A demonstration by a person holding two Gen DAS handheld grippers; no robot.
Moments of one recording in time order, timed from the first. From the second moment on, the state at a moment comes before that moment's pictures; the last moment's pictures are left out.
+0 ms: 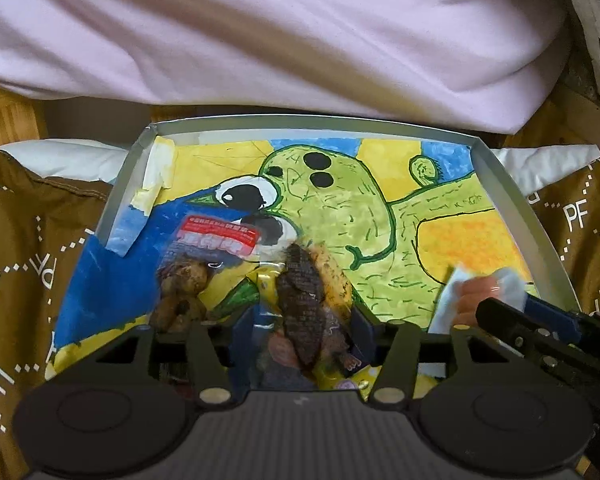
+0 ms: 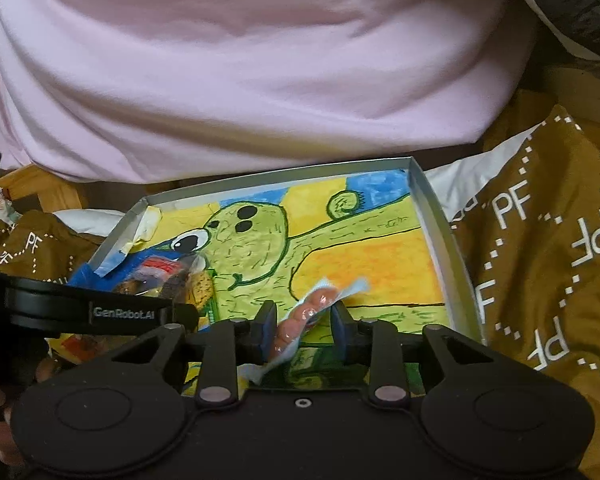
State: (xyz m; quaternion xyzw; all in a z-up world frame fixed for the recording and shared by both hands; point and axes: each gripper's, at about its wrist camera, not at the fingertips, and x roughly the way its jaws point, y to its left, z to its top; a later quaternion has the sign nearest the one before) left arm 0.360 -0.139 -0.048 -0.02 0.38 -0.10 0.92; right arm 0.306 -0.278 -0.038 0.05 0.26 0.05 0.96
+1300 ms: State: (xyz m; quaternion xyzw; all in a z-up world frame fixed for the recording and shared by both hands) left arm 0.147 -0.057 0.061 -0.04 0.22 -0.08 0.97; right arm 0.059 -0.243 0.063 0.04 0.06 0.06 1.00
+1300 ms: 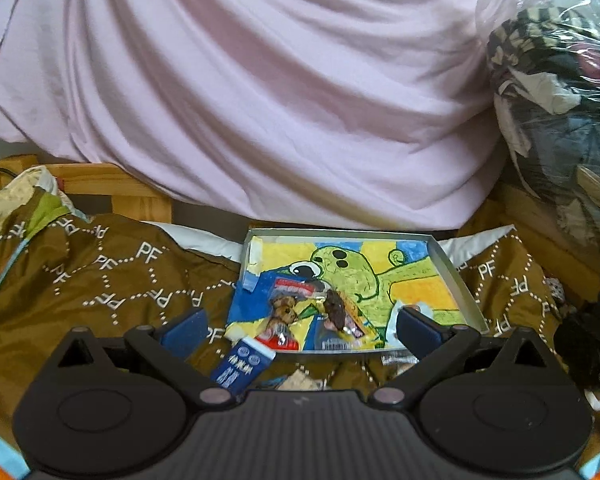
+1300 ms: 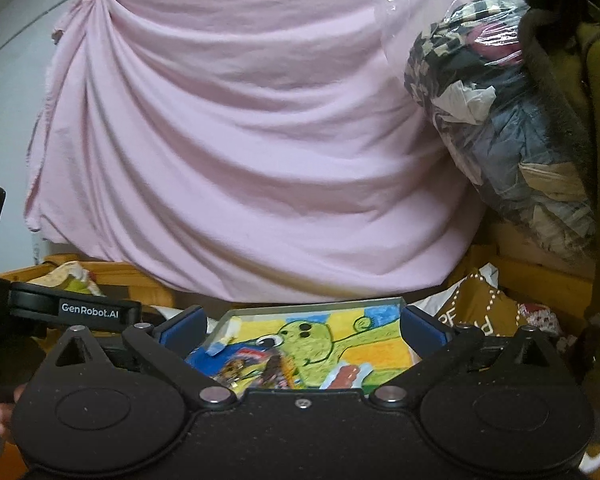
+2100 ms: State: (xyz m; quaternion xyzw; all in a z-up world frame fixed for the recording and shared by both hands) left arm 0.062 -0.025 0.020 0.01 0.27 -0.08 0.96; right arm 0.006 -0.216 0.027 0.01 0.18 0.02 0.98
